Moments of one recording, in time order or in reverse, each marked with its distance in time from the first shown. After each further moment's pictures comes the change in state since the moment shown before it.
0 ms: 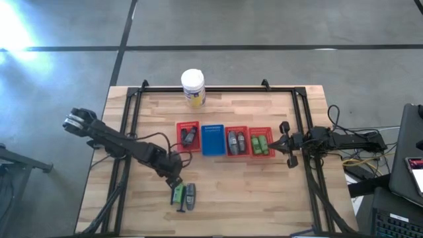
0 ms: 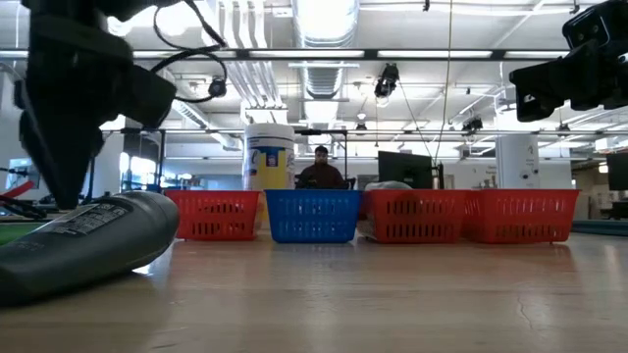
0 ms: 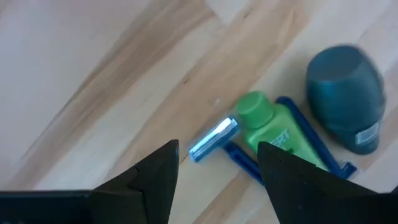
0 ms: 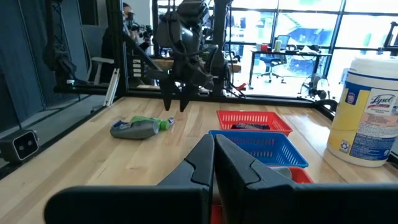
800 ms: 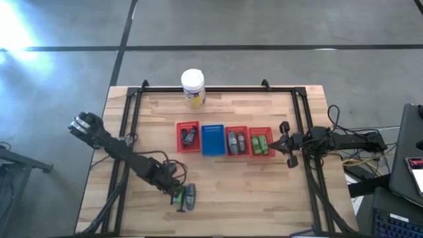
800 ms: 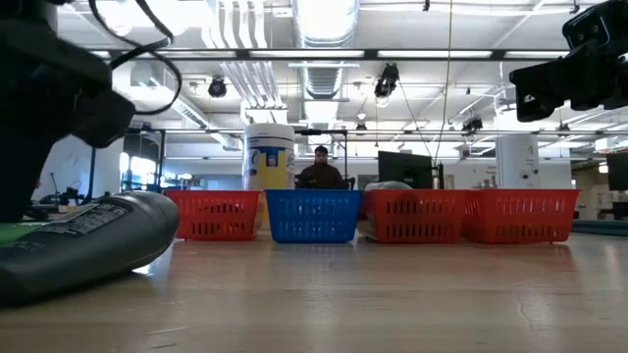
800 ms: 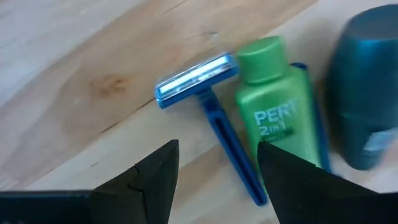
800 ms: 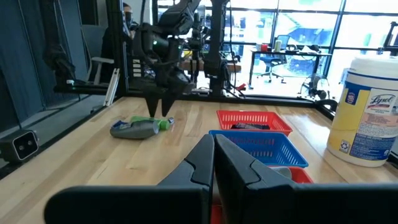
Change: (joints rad) left arm -0.185 0.104 -0.009 0.117 -0.048 -0.481; right arm 0.000 0.000 0.000 0.000 0.000 0.000
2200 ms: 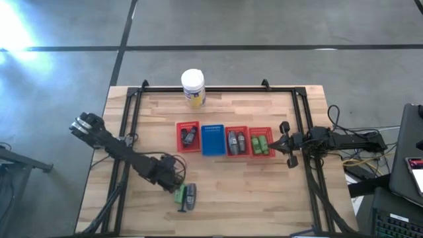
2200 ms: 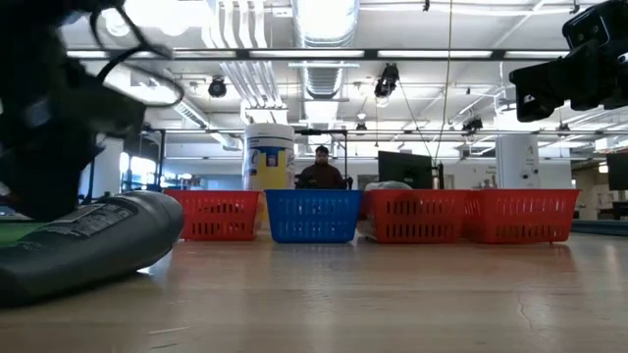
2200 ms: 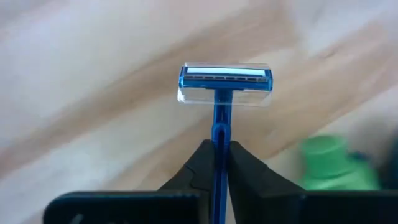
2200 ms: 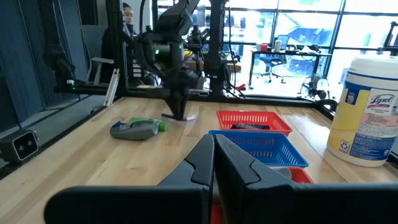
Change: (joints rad) left arm 0.008 0.027 0.029 -0.170 -0.252 0.015; right arm 0.000 0.000 0.000 0.000 0.000 0.000
